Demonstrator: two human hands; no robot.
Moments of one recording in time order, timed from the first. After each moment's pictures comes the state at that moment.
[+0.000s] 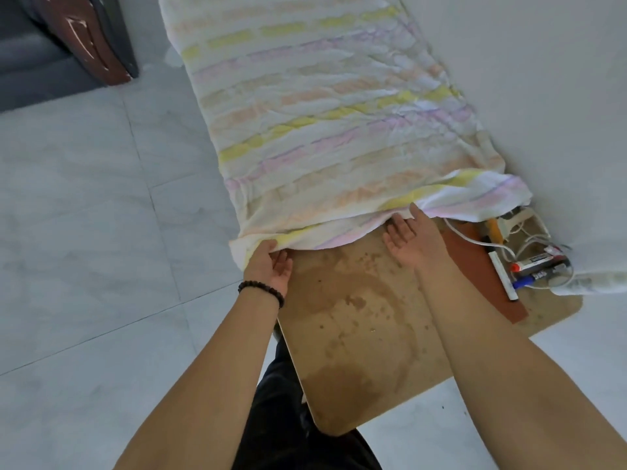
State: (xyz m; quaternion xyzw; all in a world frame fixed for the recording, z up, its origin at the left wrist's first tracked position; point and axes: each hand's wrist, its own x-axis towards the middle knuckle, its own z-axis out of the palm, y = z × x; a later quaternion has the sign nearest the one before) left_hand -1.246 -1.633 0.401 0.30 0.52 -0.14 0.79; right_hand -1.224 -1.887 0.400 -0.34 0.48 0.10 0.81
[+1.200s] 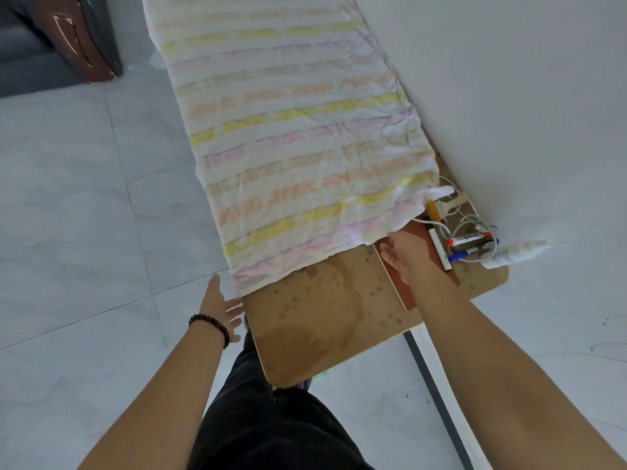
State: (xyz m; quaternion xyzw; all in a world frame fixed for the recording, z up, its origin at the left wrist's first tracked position) left_hand -1.372 -1.615 0.379 0.42 0.56 -0.34 0.63; right_hand -1.311 -1.956 0.407 -0.58 0.51 0.08 0.63
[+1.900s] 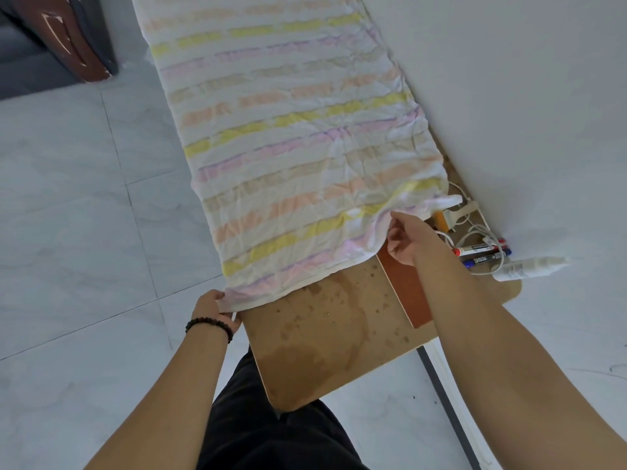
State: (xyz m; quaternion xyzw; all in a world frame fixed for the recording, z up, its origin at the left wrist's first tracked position) left_hand -1.333 -1.618 0.380 0.32 0.63 -0.17 0.69; right_hand -1.244 -1.970 0.420 -0.43 0.55 0.17 0.70
